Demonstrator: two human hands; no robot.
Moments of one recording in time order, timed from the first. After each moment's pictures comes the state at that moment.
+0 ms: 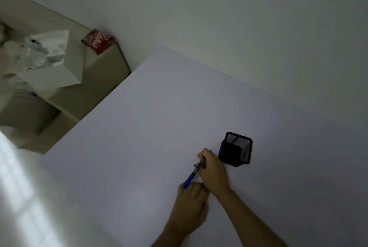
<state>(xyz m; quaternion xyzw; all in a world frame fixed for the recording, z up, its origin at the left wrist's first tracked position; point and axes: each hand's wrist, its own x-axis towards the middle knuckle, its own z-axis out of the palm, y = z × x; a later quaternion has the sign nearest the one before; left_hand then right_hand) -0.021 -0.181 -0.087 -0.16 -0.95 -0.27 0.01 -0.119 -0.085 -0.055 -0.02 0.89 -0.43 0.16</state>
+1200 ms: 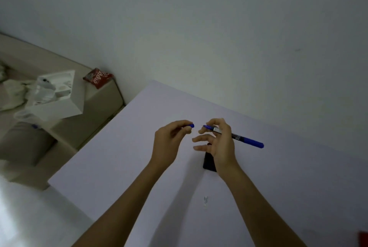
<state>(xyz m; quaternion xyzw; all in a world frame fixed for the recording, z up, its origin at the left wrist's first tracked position) -0.110 -0.213 0.160 -0.02 -0.80 -0.58 0.12 -0.109 -0.071 0.180 0.11 0.57 -0.81 0.06</state>
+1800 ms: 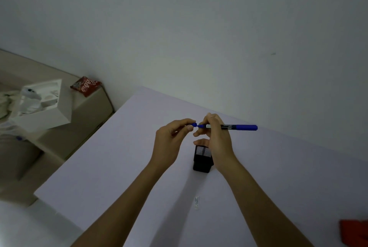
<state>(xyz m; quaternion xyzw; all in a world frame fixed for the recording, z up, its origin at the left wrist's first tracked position) -0.105 -0.180 0.185 -0.08 -0.78 -0.62 0.11 -0.108 -0.051 0.209 0.10 0.64 -0.76 0.01</state>
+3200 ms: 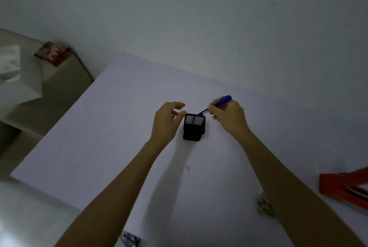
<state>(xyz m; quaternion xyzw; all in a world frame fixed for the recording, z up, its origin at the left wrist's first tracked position) -0.134 -0.162 0.096 -0.04 -0.88 -0.48 0.06 -0.138 0.030 0.125 0.13 0.84 -0.52 0.02</state>
